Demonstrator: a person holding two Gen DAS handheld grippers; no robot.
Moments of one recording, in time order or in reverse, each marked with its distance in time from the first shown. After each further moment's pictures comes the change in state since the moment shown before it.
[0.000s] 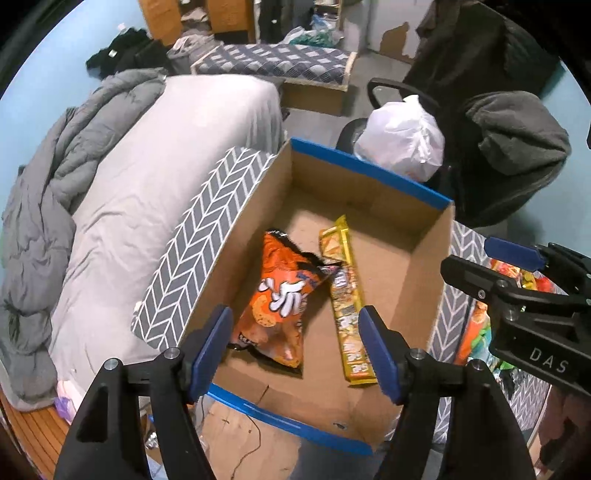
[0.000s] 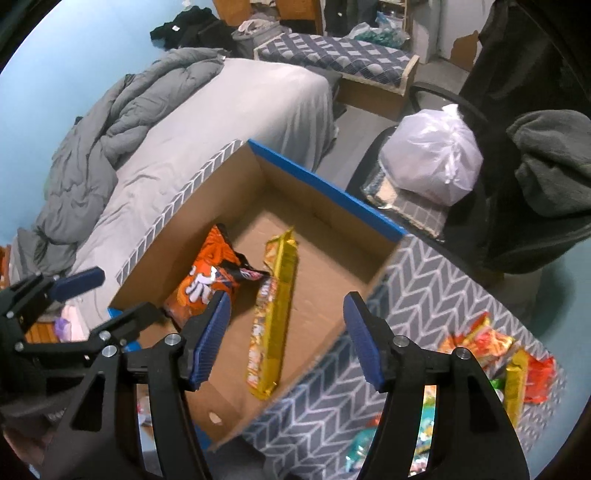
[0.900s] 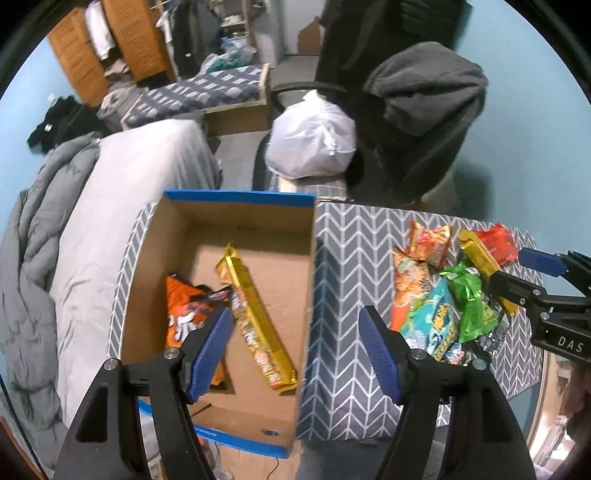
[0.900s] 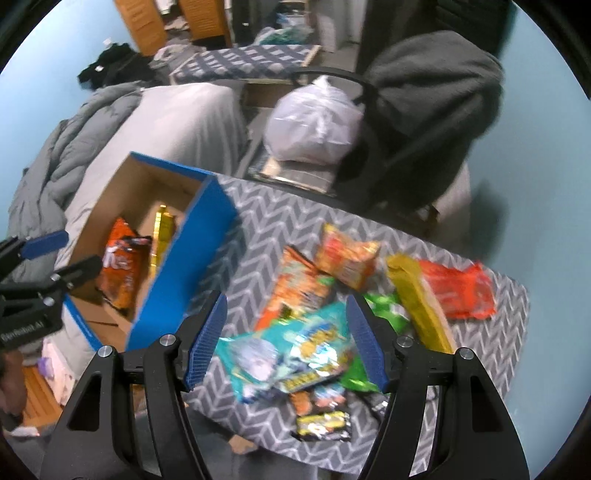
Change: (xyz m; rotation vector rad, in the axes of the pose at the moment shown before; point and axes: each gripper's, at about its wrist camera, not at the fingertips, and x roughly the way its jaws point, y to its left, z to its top) left arm -0.026 -0.128 -0.007 0.281 -0.053 -0.084; right arm -0.087 -0.136 -0.104 0.236 -0.040 -0.175
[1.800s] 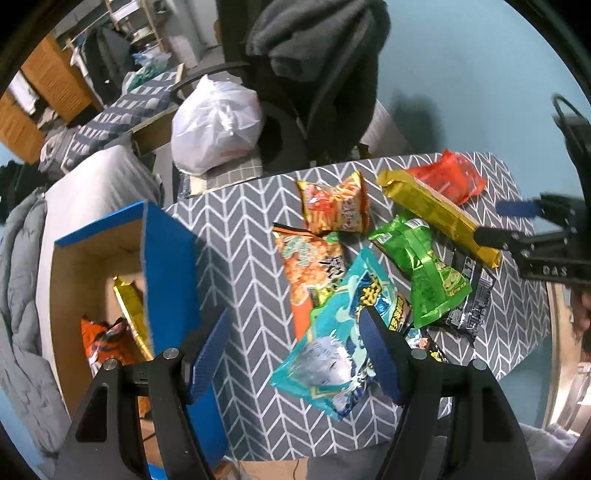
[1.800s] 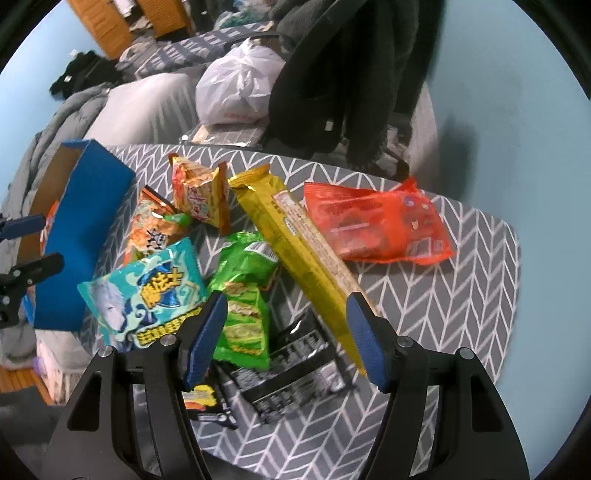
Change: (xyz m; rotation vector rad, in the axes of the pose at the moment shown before) left arm 0.064 -0.142 -0.008 0.272 0.079 -0.060; right arm 0.050 -0.160 -0.067 0.064 0.059 0.021
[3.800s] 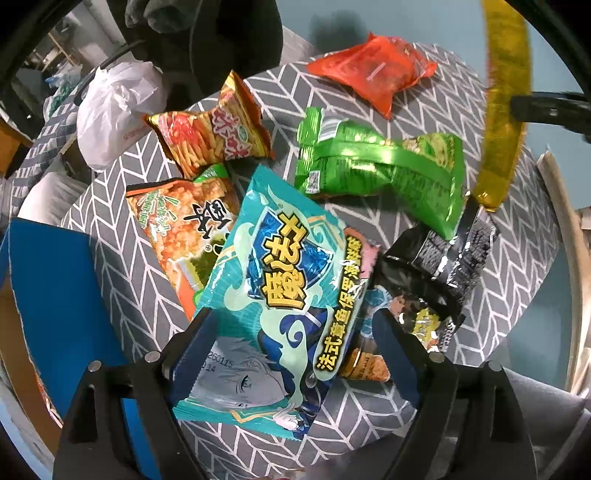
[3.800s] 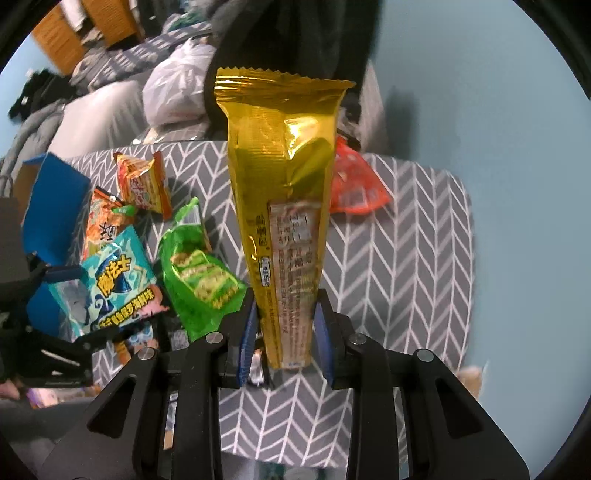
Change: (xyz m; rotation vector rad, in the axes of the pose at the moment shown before) left arm 0.083 -0.070 -0.025 0.273 0.173 -0.096; right arm -0.025 -0.038 -0.035 0.178 0.030 -0.119
